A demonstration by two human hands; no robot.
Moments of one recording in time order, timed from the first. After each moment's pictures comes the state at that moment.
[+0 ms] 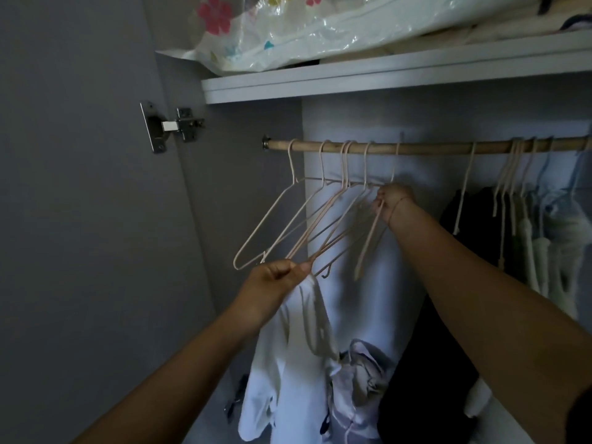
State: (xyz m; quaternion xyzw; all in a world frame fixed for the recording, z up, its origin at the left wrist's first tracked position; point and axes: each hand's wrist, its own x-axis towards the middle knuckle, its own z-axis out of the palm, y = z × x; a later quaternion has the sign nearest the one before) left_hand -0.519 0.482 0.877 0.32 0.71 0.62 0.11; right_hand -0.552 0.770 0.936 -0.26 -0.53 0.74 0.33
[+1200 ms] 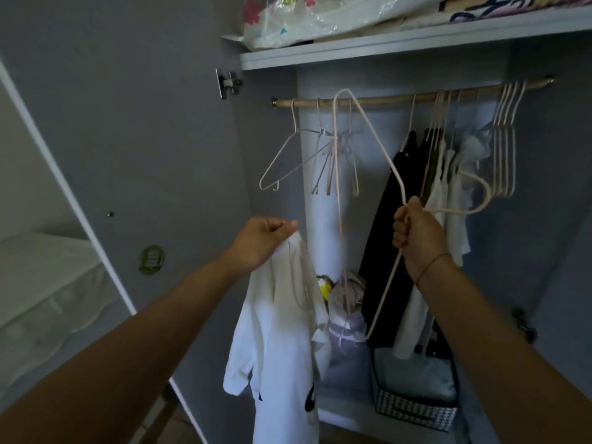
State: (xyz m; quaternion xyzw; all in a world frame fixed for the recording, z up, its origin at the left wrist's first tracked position) left_hand -0.346 0.313 0.869 0.38 0.78 0.49 0.06; right_hand -0.219 0.523 0.846 -0.22 -0.52 0.72 0.40
